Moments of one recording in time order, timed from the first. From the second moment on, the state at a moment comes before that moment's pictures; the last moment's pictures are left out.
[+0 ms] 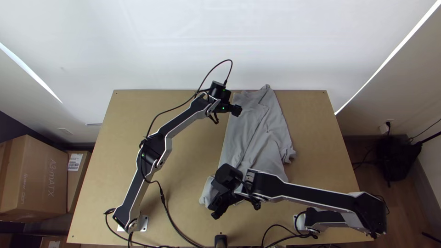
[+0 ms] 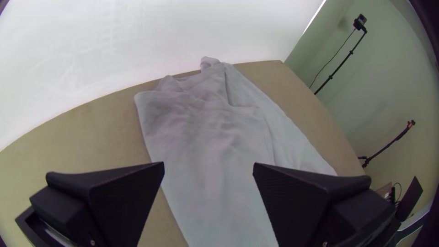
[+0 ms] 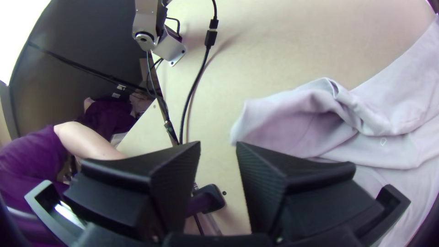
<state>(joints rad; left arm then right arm) -0.60 2.43 2.22 -0.42 0.24 -0.19 1.28 1.46 1.09 -0.53 -0.38 0.46</state>
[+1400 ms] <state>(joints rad) -0.63 2.53 2.24 -0.47 0.12 -0.12 0.77 1.02 1.07 -0.50 -0.23 0.41</state>
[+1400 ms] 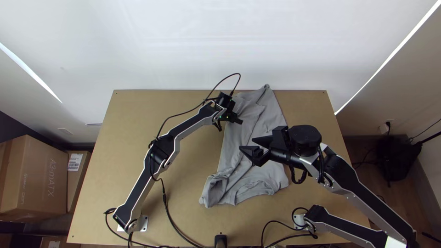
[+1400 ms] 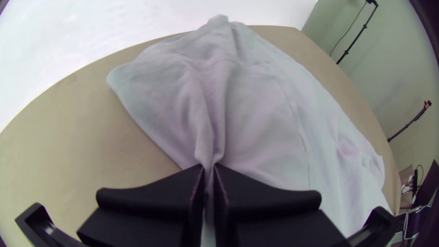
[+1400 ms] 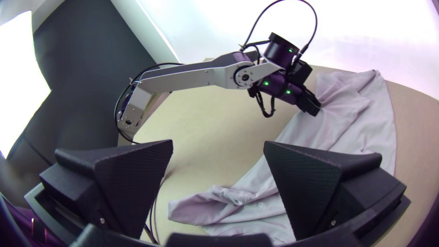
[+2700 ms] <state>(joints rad) -0.11 1.76 1.20 -0.39 0.20 0.07 0.67 1.04 1.03 -0.49 -0.23 0.42</state>
